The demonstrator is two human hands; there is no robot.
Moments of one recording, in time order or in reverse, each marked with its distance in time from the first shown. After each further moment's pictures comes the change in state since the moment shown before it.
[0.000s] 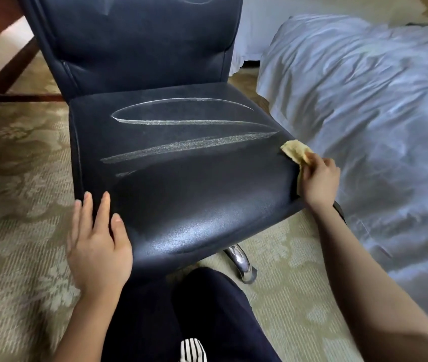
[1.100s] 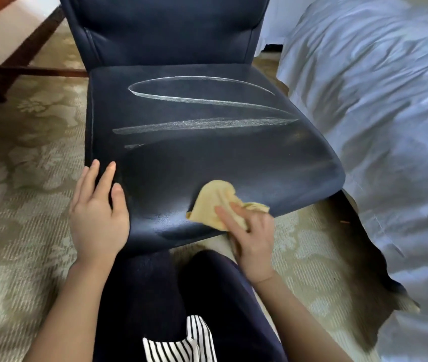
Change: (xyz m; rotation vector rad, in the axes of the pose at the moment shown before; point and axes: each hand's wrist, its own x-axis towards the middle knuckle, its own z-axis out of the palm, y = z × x) left_hand 0.012 -0.018 -0.008 -0.045 -0.048 -0.009; right_hand -0.182 -0.047 0.028 0.287 0.085 -0.767
